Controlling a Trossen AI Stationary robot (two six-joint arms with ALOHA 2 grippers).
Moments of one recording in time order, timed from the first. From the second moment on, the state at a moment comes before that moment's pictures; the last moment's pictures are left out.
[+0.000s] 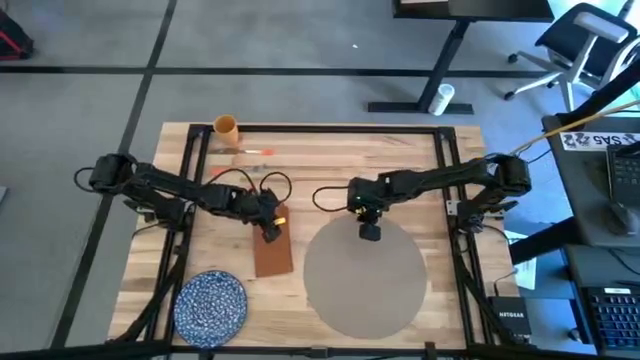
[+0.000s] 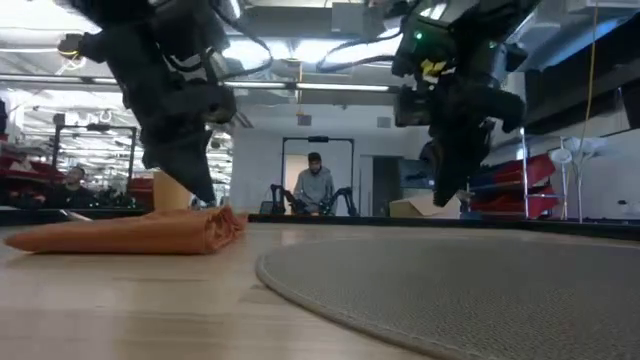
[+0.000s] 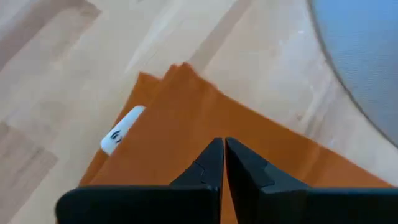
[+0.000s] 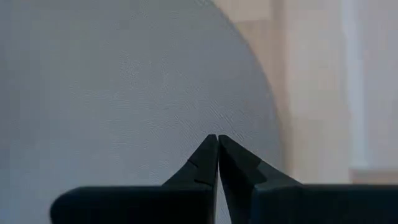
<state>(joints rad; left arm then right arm) -0.05 1.39 0.65 -0.29 -0.21 -0.64 -0.08 1.64 0.93 -0.50 -0.21 0.04</state>
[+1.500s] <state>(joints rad) -0.17 1.48 0.64 -0.11 -0.21 -0.78 -0.28 1.81 0.93 -0.18 -0.18 -0.03</state>
